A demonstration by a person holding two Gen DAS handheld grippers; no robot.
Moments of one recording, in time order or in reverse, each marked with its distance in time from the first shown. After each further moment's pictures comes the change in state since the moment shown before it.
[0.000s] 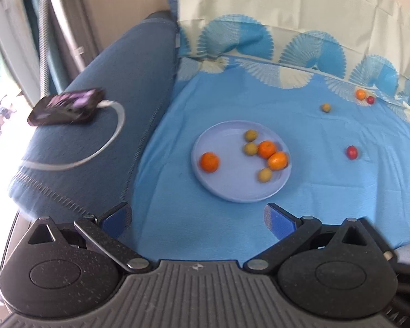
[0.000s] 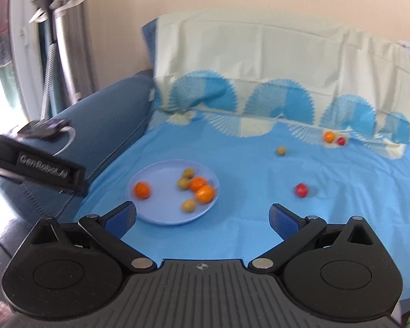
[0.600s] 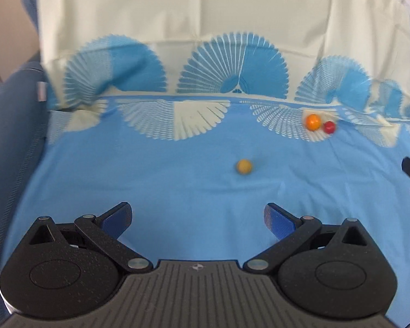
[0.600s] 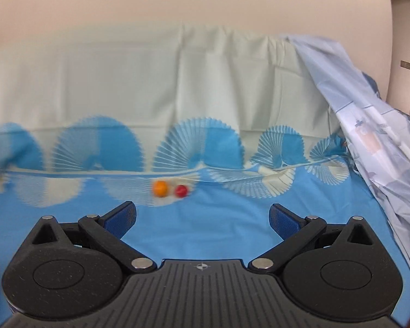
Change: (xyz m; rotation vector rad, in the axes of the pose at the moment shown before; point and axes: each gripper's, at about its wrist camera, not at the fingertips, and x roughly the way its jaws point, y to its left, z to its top) left arm 0.187 -0.249 0.161 0.100 -0.037 -0.126; right arm 0.192 -0.307 0.077 0.136 -0.069 -0.451
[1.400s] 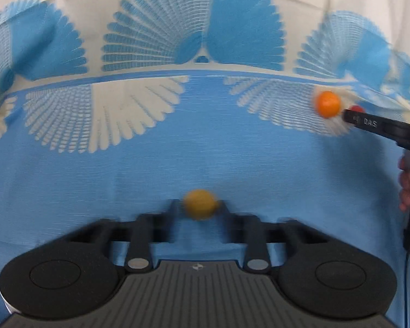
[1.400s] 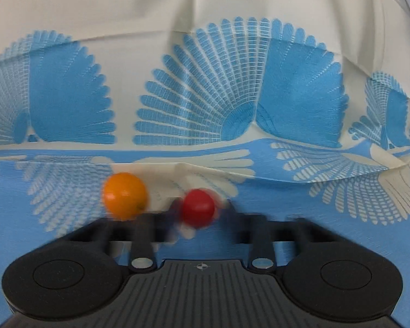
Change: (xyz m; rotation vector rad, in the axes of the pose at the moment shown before) left arm 0.165 -0.044 0.021 0.081 0.026 -0.133; right arm 0.282 0.031 -0.015 0.003 0.141 0.192
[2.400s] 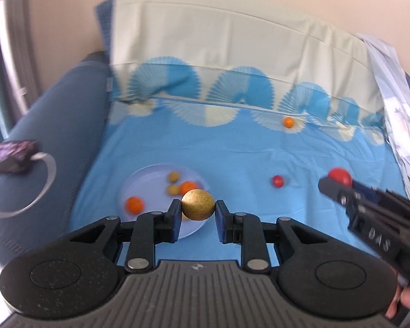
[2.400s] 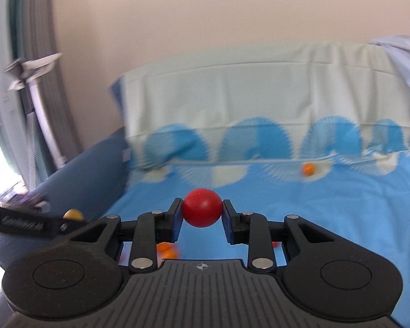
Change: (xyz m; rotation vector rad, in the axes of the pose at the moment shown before) left arm -0.449 0.141 -0.215 -0.116 -0.173 0.023; right arm -0.533 0.195 -0.119 -0.030 -0.162 0.362
